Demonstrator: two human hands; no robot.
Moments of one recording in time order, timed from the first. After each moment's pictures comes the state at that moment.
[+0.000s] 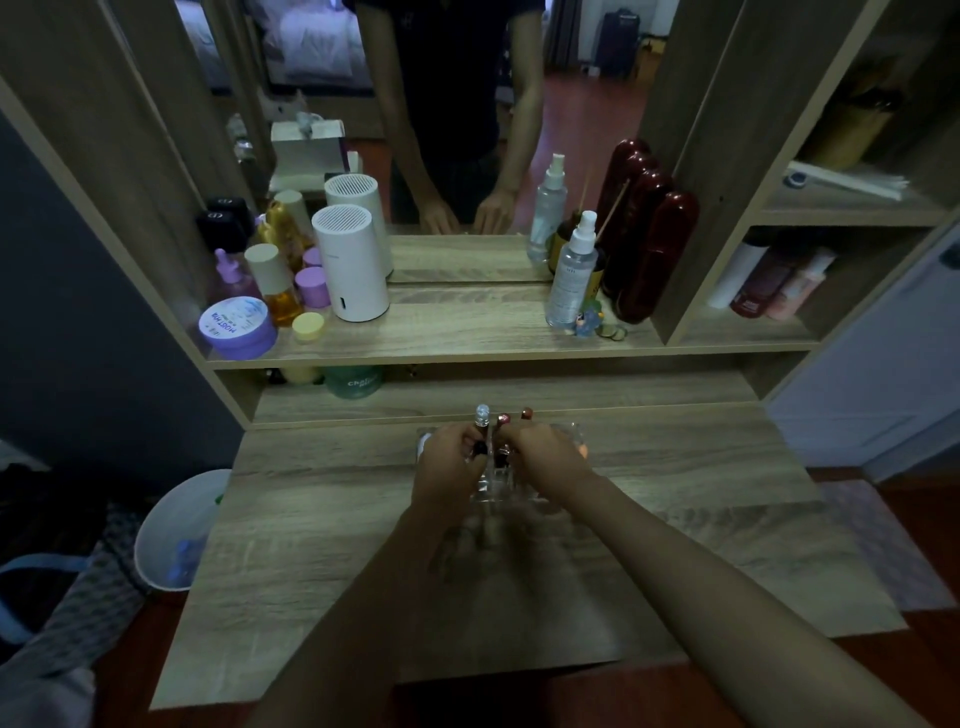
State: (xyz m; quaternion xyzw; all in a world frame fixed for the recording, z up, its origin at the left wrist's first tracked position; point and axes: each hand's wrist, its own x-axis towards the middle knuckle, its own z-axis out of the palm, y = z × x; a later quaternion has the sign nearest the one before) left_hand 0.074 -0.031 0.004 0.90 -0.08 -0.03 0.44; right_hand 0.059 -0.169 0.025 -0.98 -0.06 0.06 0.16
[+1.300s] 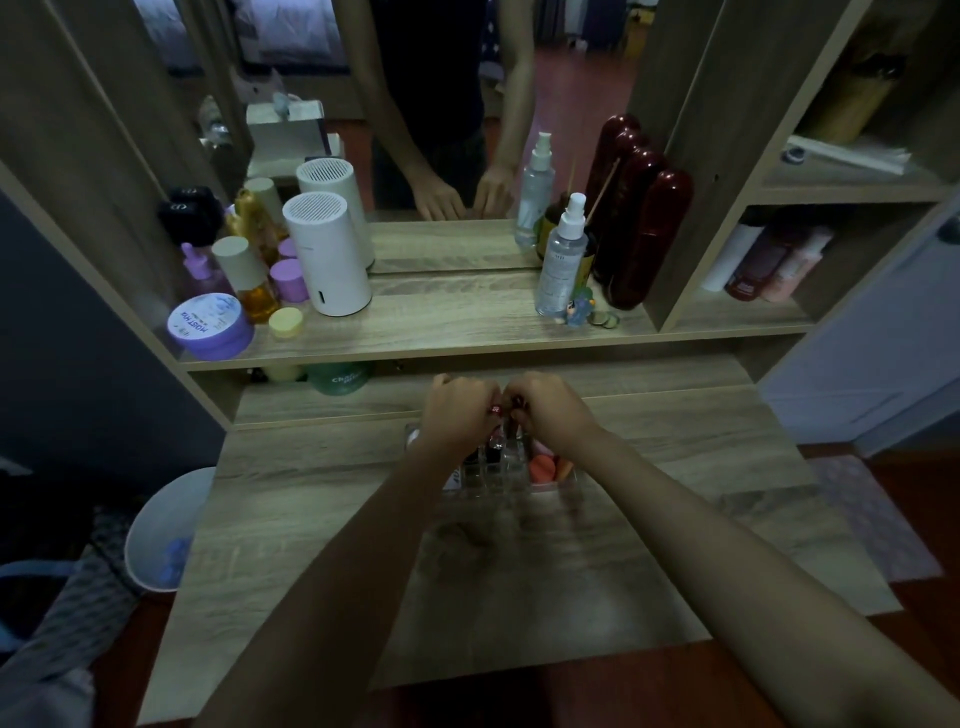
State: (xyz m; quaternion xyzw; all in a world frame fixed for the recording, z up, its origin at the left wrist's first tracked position) left_hand 0.121 -0.059 0.035 0.96 -0.25 0.00 0.16; right_hand 0.088 -0.192 0.051 -0.98 -0.04 0.03 0.19
